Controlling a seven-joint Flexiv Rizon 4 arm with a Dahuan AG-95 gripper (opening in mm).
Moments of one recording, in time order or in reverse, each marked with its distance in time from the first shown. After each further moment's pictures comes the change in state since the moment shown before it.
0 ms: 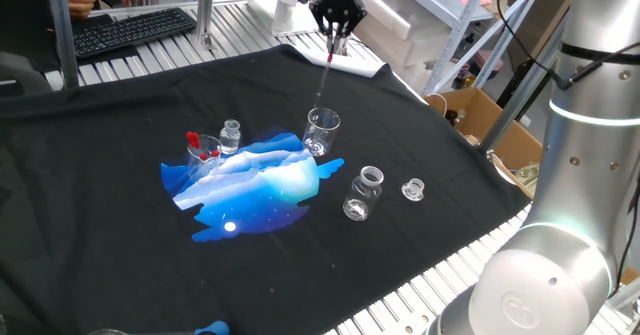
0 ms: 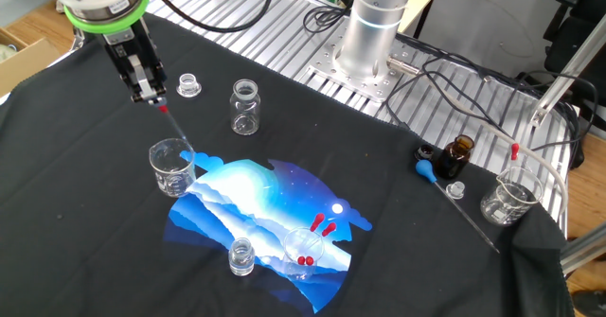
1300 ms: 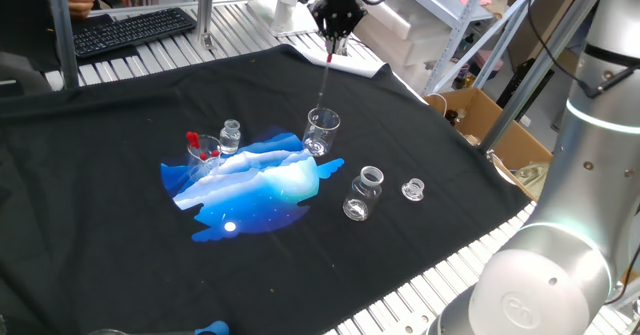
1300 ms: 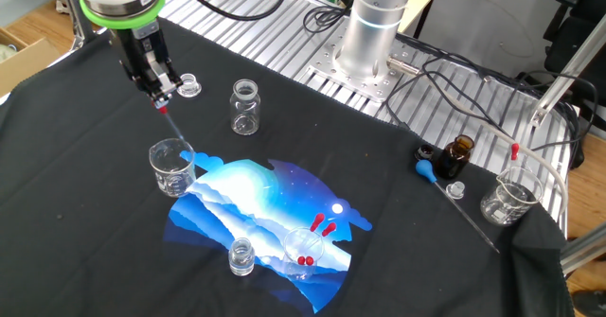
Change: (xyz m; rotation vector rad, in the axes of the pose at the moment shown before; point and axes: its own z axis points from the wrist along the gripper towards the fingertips) arm -0.002 0.001 -0.001 0.016 -0.112 -0.400
